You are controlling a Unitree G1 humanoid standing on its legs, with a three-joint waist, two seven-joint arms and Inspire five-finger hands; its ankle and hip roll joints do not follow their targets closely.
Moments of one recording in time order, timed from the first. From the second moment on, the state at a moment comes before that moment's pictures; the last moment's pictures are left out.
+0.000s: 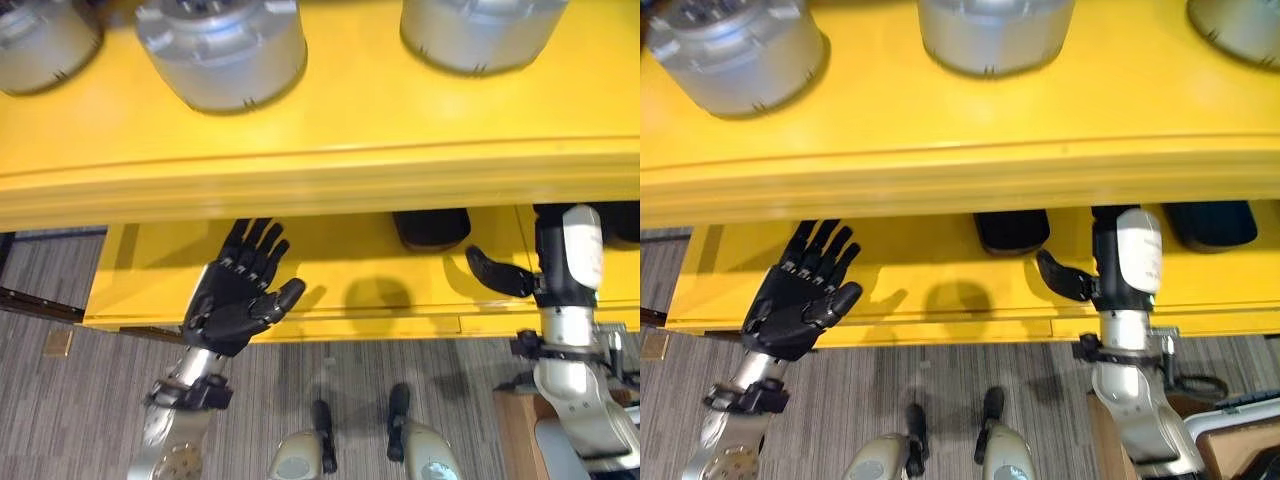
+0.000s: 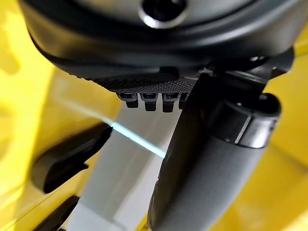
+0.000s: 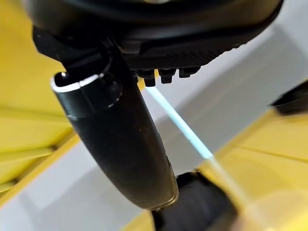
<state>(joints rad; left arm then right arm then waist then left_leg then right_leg) 0.32 0.41 0.02 -0.31 -0.98 -0.21 -0.37 0.20 -0.62 -0.05 -0.28 -0.33 -0.14 -0.46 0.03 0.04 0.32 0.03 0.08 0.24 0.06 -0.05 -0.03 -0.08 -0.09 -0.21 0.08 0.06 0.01</state>
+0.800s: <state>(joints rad) 0.35 0.50 -0.10 -0.31 -1.02 -0.22 -0.44 0.39 -0.67 0.01 -0.32 -0.05 -0.11 -0.18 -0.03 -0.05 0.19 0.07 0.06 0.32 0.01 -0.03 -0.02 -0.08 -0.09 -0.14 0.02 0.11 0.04</state>
